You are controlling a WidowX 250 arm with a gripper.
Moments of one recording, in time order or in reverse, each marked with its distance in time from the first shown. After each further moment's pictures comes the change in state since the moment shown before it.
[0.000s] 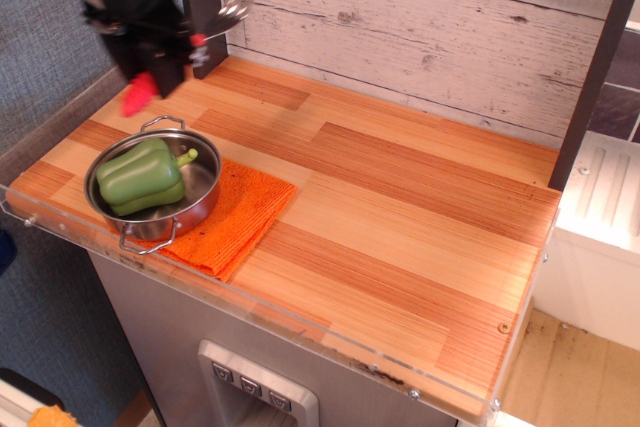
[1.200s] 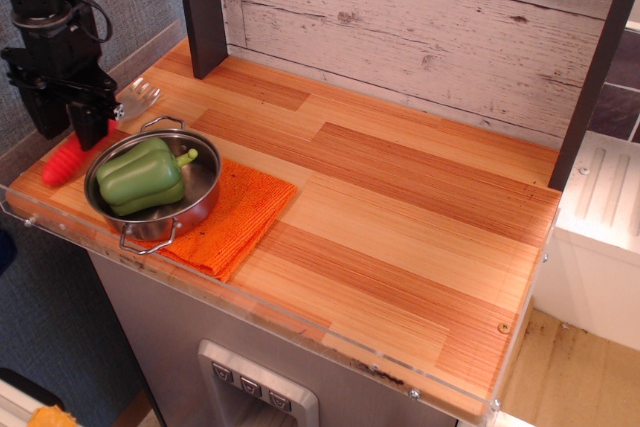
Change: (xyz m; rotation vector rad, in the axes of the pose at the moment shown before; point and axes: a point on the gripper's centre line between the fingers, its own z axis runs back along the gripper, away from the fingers) arm -0.037 0.058 -0.060 0.033 0.195 0.121
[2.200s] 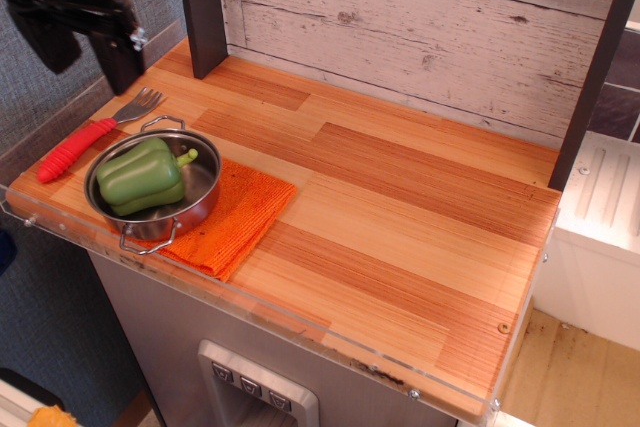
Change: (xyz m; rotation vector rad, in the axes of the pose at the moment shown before) arm -0.013 -0.061 0.093 -0.061 -0.193 -0.055
